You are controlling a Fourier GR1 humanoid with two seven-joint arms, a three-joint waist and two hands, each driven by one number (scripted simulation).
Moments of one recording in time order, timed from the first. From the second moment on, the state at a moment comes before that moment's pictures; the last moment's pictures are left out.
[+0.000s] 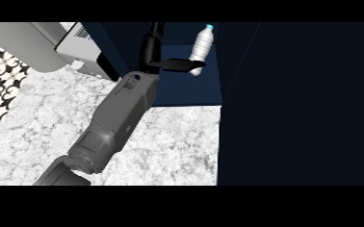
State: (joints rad) left arm -1.05 0.00 -0.08 -0.35 0.33 0.33 -0.71; right arm 0.59 -0.11 0.31 -2.13 -0.25 0.19 -0.22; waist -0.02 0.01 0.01
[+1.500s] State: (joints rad) left arm -0.07 0.16 -0.52 -1.79 0.39 0.40 -0.31; right arm 0.62 -0.15 0.40 -2.19 -0.14 0.17 -0.18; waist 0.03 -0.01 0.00
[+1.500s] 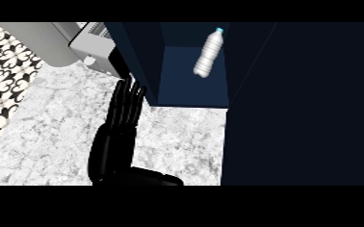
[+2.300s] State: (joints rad) left arm 0.50 0.40 -0.45 -2.26 0.45 0.31 -0.45; right arm 0.57 -0.30 0.55 -2.32 0.06 0.27 -0.11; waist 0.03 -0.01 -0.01
